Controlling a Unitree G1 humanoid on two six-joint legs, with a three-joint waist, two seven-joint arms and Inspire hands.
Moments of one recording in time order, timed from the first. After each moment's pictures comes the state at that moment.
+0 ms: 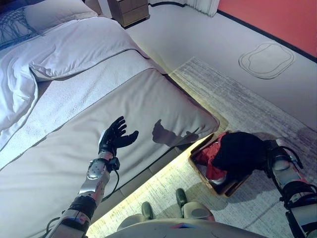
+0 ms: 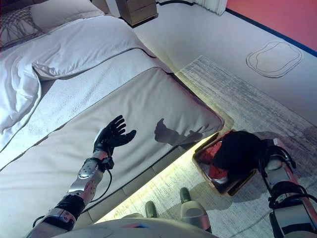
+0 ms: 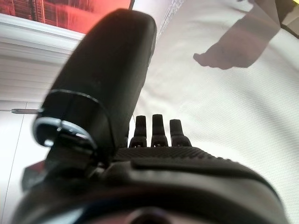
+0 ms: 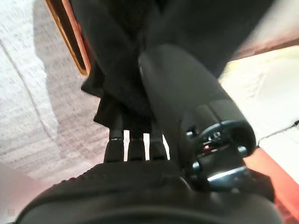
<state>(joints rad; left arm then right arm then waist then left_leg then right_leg) -0.12 0.34 -0.25 0.61 -0.55 -0.28 0.03 -0.30 -0.72 0.16 0.97 -0.06 0.13 -0.17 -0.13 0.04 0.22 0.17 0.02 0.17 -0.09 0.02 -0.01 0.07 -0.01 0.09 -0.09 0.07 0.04</state>
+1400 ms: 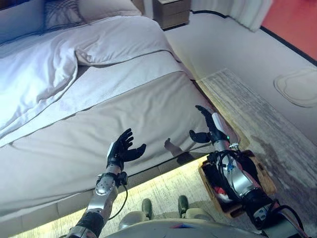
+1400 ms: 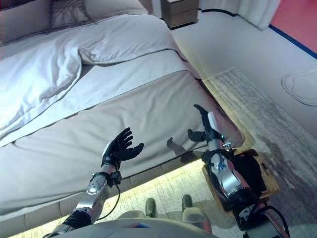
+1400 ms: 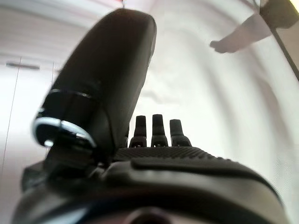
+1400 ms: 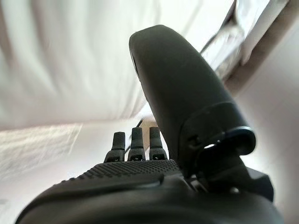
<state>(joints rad) 0.01 0.25 -0.28 0.58 -0.43 -0.33 0.09 -0.15 -0.44 0.37 0.37 -0.25 -0.08 -0.35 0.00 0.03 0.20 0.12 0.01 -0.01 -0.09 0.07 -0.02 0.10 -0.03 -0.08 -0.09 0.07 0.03</state>
